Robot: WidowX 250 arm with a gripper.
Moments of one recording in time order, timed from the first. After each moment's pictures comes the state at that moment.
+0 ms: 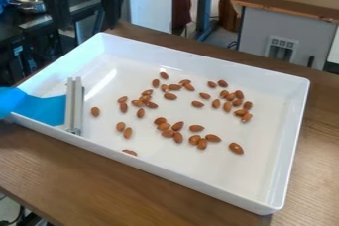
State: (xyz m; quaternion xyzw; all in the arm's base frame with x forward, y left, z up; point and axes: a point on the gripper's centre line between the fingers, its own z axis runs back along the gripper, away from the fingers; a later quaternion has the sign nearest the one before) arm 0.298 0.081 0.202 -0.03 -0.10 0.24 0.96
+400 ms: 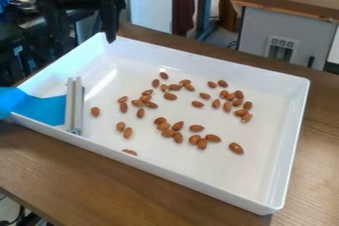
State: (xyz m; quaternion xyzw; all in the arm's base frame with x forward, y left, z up) arm 0.299 0.087 0.182 -0.01 -0.10 0.25 0.96
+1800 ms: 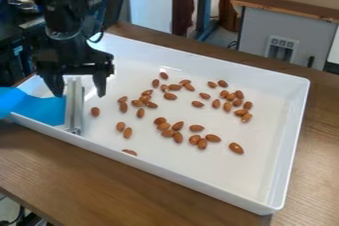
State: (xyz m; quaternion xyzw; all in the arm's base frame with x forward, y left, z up) arm 0.306 0.123 0.091 0.04 -0.16 0.29 0.94
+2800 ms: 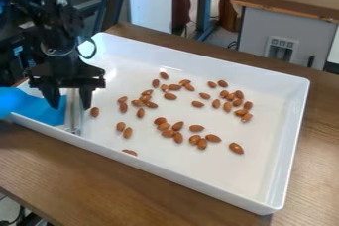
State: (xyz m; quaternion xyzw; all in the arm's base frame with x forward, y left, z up) arm 0.301 0.140 0.066 0.06 -0.15 0.30 0.94
